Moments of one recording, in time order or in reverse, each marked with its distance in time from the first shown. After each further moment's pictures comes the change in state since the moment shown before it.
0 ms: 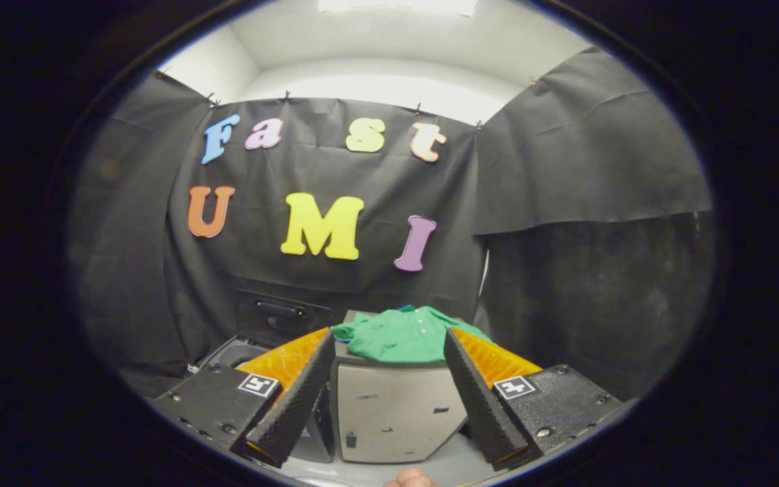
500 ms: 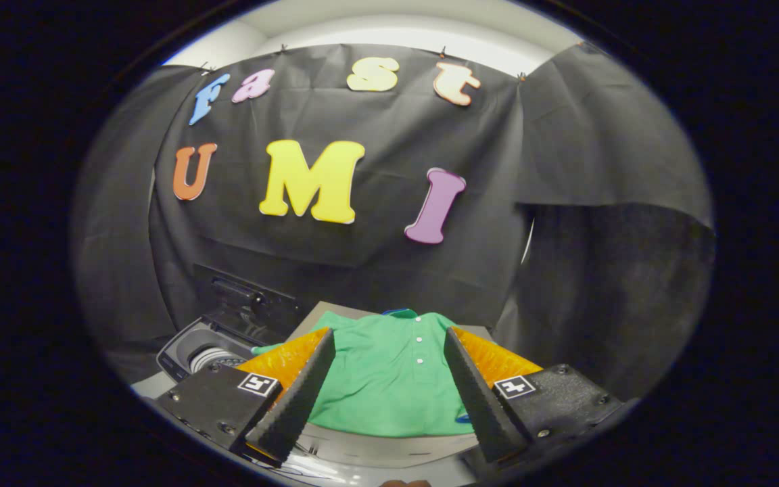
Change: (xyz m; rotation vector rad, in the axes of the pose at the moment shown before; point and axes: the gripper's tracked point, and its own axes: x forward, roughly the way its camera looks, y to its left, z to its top) arm 0.242 -0.061 -0.017 -0.029 0.241 0.081
